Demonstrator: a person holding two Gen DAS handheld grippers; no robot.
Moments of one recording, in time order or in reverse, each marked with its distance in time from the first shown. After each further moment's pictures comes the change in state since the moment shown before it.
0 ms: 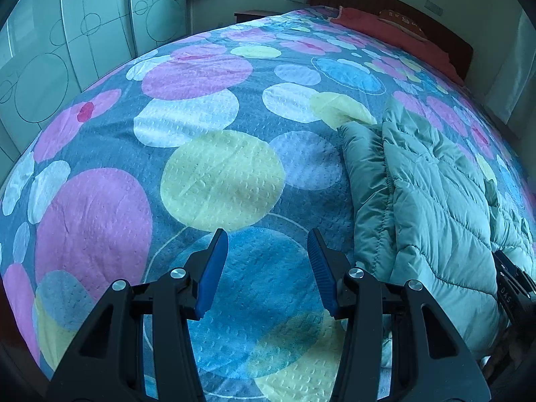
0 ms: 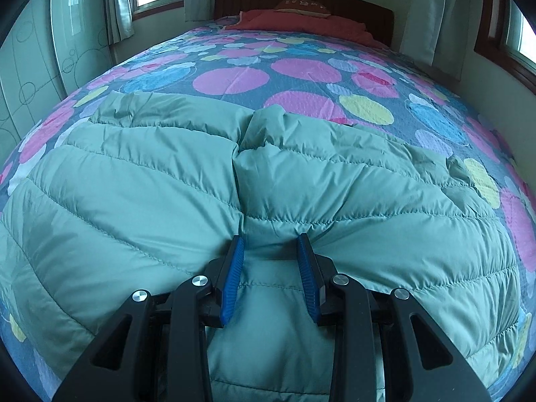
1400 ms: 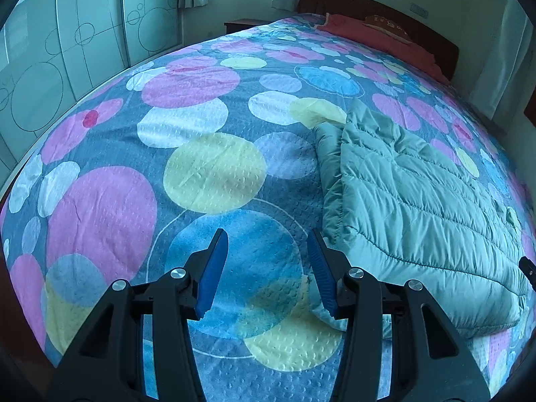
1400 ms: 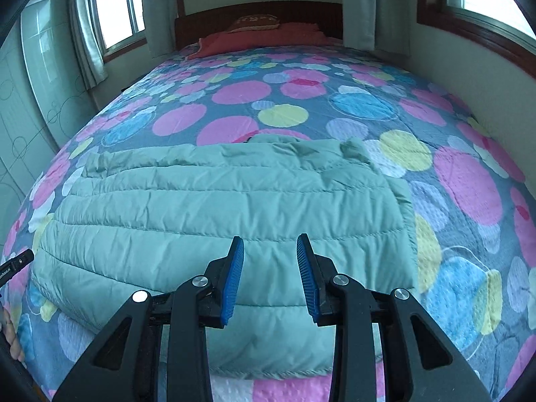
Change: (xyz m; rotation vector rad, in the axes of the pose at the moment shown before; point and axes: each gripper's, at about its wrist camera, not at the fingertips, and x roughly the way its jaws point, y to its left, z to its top) left arm -0.031 -0.005 -0.019 0.022 -0.033 -0.025; right arm -0.075 -0.102 -0.020 0.172 -0.044 0.013
